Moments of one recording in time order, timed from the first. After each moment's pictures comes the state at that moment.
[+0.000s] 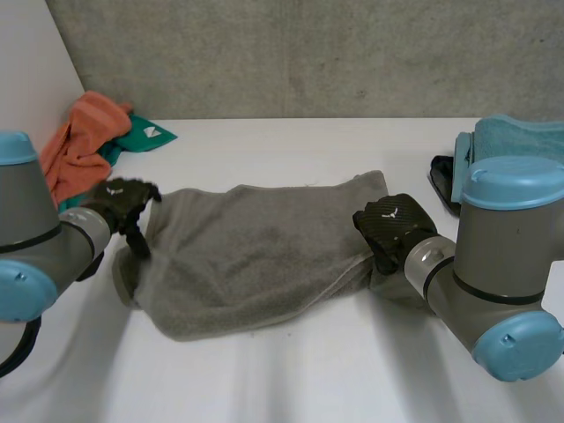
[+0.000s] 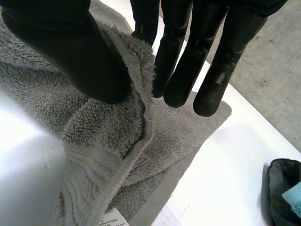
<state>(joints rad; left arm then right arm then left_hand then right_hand) 4.52 -2.04 -1.47 3.12 -1.49 3.44 2.08 -1.12 1.49 0.01 1.53 2.69 0.37 0.37 0.38 0.36 0.19 0.96 1.17 1.18 1.19 0.98</state>
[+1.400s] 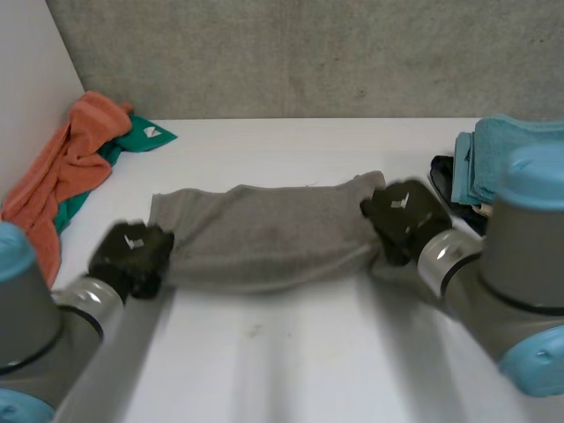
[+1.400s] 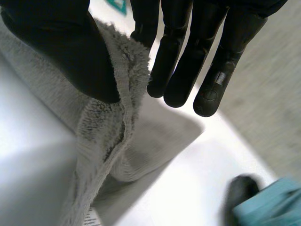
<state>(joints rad) 4.42 -1.77 -1.97 3.42 -1.48 3.57 2.07 -1.25 1.56 0.01 1.53 2.63 1.12 1.19 1.18 1.19 0.97 0.96 1.17 1.18 1.19 0.98</state>
